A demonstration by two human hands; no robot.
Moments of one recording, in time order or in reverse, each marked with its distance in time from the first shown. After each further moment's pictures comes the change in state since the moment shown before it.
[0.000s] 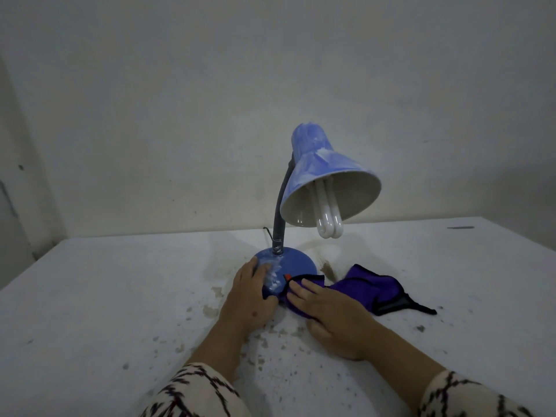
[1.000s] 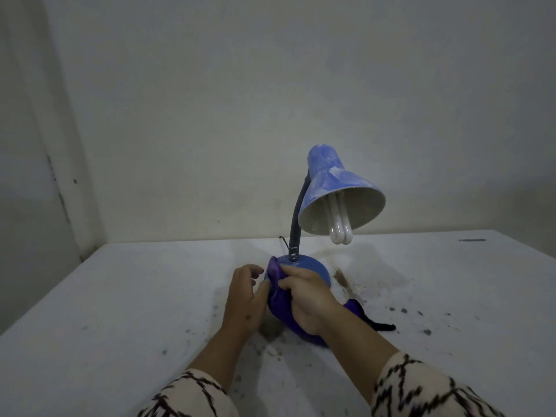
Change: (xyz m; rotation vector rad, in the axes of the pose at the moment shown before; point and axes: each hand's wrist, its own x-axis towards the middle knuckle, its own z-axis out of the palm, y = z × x) left_hand -0.037 0.005 -0.035 -0.362 0.335 -0.041; right_hand 0.045 -0.095 -0.051 1.703 0.283 0.560
